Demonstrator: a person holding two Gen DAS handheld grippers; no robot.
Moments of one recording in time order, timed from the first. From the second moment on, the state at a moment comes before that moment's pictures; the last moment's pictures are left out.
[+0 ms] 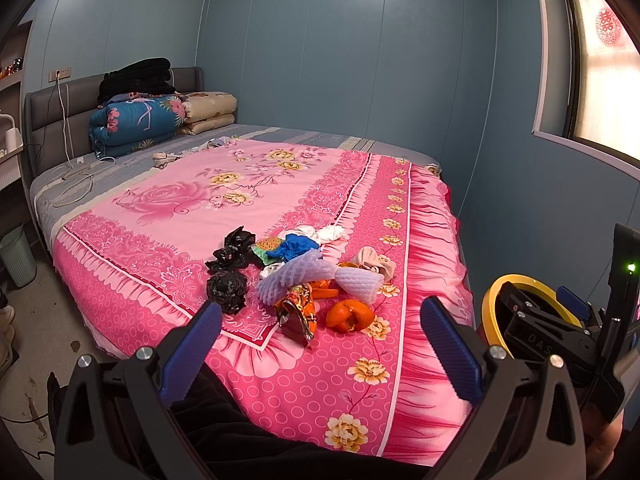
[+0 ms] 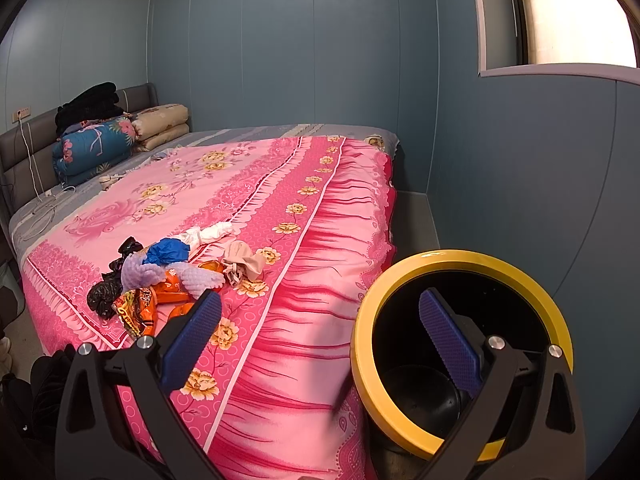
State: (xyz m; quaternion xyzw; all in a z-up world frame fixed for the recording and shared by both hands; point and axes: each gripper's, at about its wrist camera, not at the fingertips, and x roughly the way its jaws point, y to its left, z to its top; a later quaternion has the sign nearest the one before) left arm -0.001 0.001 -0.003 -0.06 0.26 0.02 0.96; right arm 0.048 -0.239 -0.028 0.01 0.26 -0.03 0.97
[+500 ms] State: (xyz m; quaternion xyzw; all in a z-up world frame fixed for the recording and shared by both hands) left arm -0.001 0.001 -0.003 -0.06 0.26 0.02 0.96; right arm 0.048 -0.239 -0.028 0.01 0.26 -0.03 0.97
